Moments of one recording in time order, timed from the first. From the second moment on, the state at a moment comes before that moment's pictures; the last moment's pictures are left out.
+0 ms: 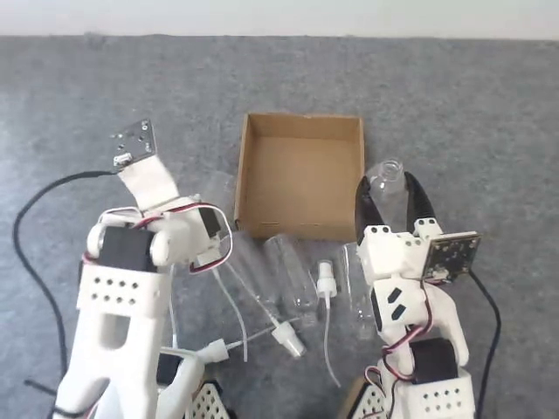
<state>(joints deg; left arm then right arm) 2.1 -44.1 39.3 83.0 34.0 -12.7 -103.5 89.6 26.4 -6.7</state>
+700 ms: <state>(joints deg) 2.1 -46.8 33.5 68.6 34.0 -12.7 -103.5 89.6 26.4 -6.7</state>
